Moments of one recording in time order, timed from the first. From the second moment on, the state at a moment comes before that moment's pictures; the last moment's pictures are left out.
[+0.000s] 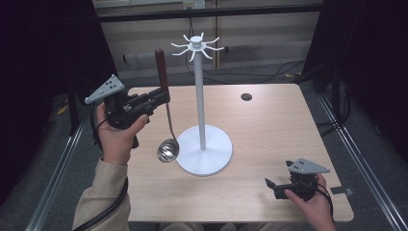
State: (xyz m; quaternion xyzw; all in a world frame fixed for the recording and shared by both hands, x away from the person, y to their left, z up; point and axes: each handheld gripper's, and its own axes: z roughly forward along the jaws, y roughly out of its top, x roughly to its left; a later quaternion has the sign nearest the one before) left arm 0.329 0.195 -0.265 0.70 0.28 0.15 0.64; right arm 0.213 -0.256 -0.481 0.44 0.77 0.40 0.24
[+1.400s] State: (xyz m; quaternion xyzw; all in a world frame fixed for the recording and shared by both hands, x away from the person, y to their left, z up) left arm 0.332 0.171 -0.260 0.71 0.26 0.13 0.64; right arm 0.213 -0.256 -0.482 0.44 0.77 0.39 0.23
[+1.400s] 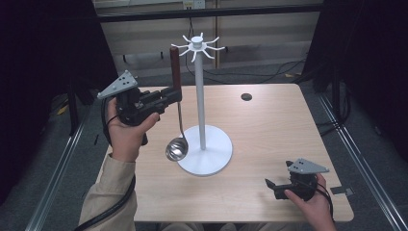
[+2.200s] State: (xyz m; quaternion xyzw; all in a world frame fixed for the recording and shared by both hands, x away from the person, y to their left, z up) left arm 0.345 0.159 -0.260 0.71 0.26 0.14 0.64; right arm 0.213 -0.257 -0.482 0.44 0.77 0.39 0.23
